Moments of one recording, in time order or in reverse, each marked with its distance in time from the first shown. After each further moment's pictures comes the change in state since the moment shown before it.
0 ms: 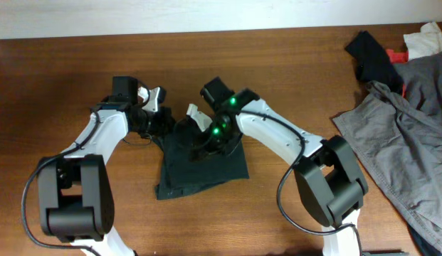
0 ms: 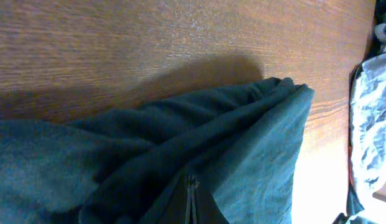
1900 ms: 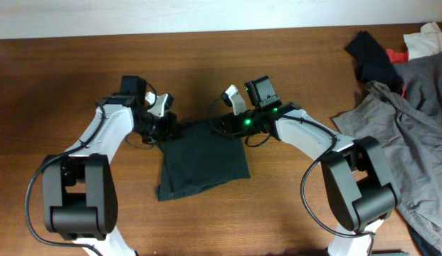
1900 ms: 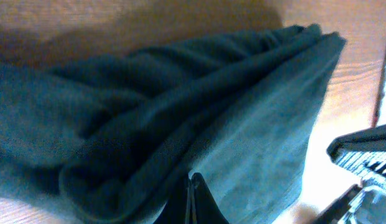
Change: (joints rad) left arm -0.047 0.010 0.056 -0.193 -0.080 0.073; right arm -0.215 -0.136 -0.358 0.591 0.035 0.115
